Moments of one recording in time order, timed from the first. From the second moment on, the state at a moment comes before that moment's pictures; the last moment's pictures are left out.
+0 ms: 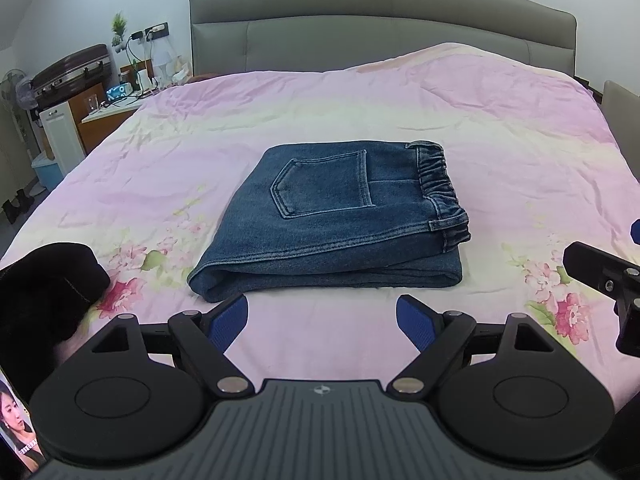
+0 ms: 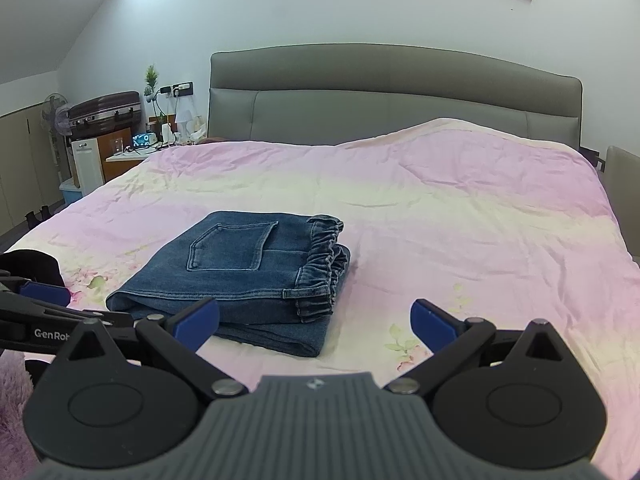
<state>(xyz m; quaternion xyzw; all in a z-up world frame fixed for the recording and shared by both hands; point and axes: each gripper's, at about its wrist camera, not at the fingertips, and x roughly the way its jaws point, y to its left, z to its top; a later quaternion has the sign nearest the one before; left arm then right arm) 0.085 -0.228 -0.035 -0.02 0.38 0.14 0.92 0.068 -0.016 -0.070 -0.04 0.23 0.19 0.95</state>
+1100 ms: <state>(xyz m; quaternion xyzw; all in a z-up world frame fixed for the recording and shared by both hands) 0.080 -0.231 -0.027 -0.01 0.37 0.14 0.92 0.050 -0.022 -0.060 -0.03 0.21 0.20 0.96</state>
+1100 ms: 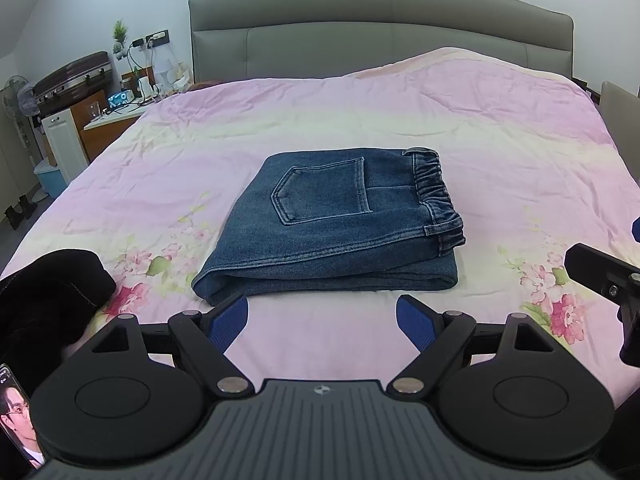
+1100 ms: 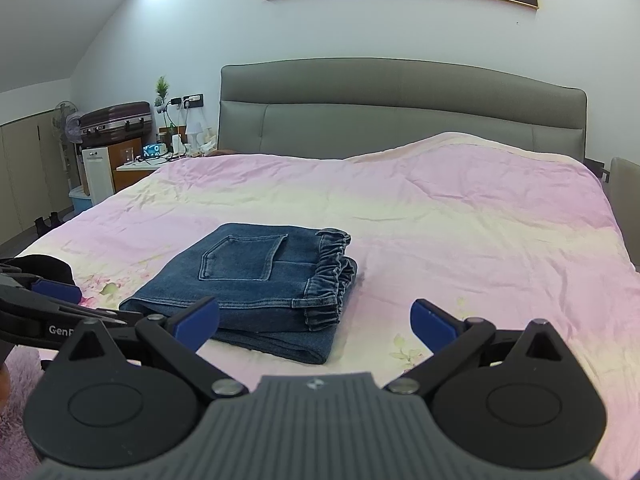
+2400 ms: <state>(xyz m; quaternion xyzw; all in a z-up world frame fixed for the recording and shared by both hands) 0.077 -0.230 -0.017 -0.01 0.36 0.13 0.92 0.051 -0.027 -0.059 -0.03 0.22 0.20 0.95</state>
